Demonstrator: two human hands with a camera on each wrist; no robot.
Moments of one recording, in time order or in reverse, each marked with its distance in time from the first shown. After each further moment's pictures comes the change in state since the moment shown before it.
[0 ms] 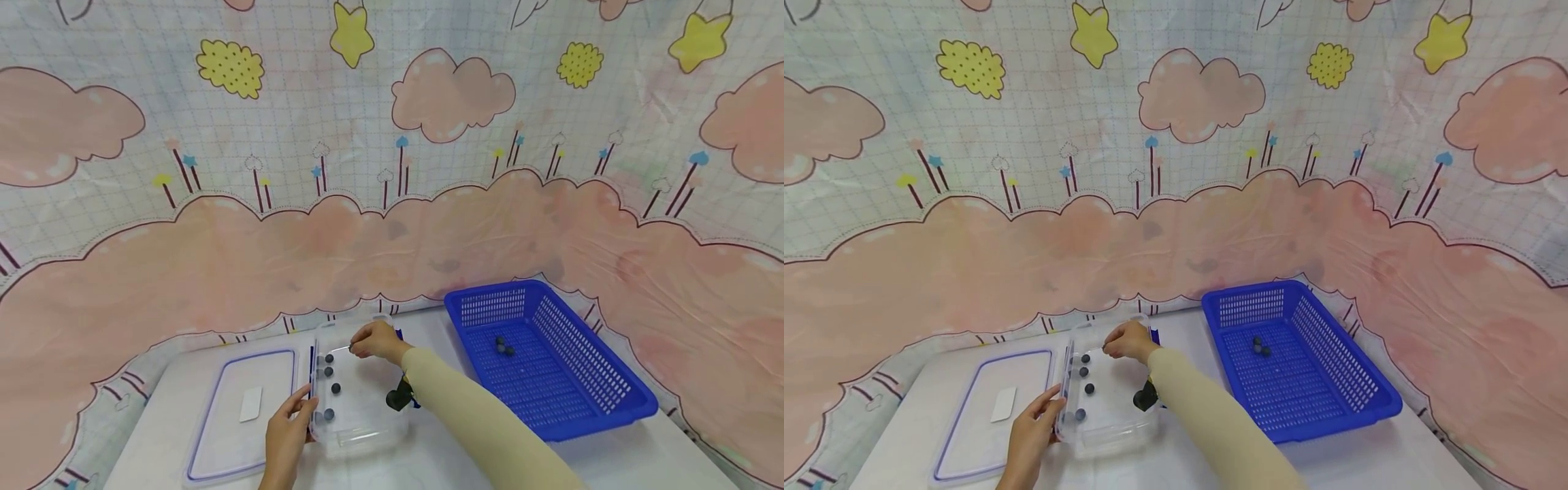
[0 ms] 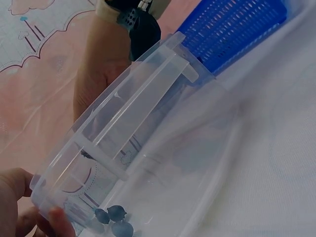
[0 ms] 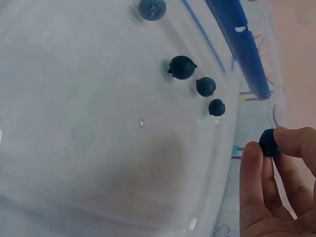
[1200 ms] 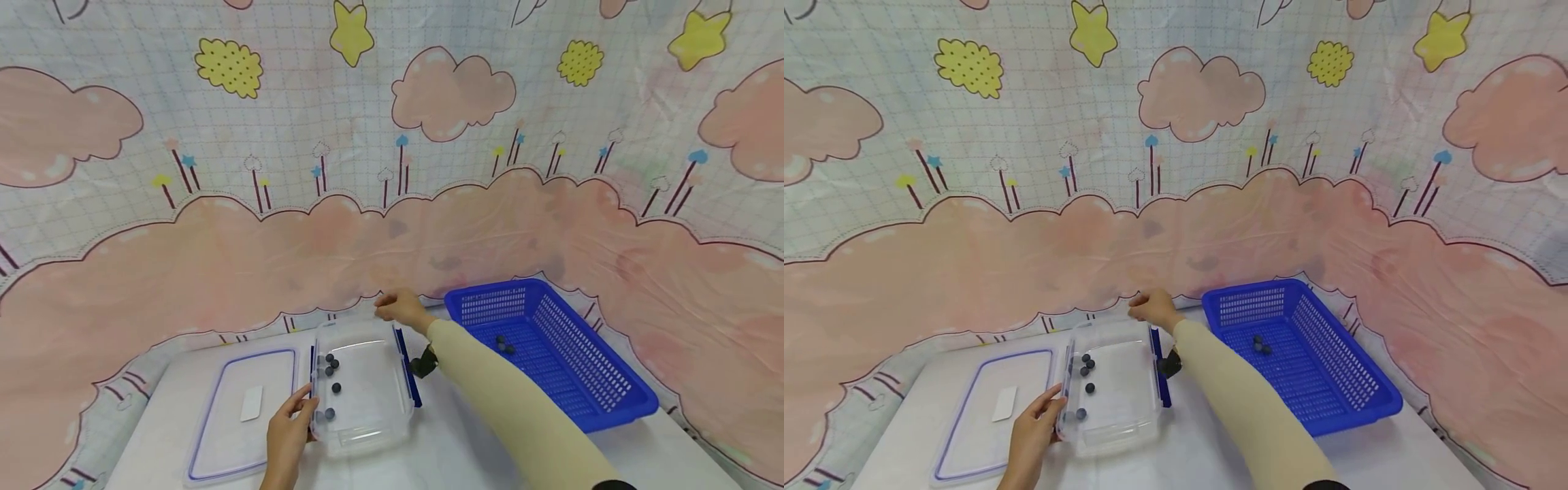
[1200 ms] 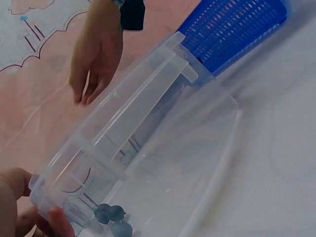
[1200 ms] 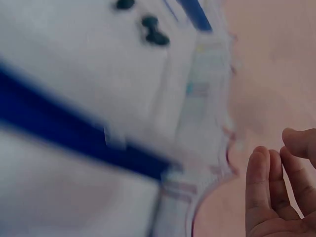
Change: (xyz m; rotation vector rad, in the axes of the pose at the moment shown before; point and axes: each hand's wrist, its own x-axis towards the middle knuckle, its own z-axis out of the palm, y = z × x) left_hand 0.000 0.002 -0.001 -0.001 -0.012 -0.008; right_hand 0.007 -0.021 -0.067 -0.036 0.109 -0.131
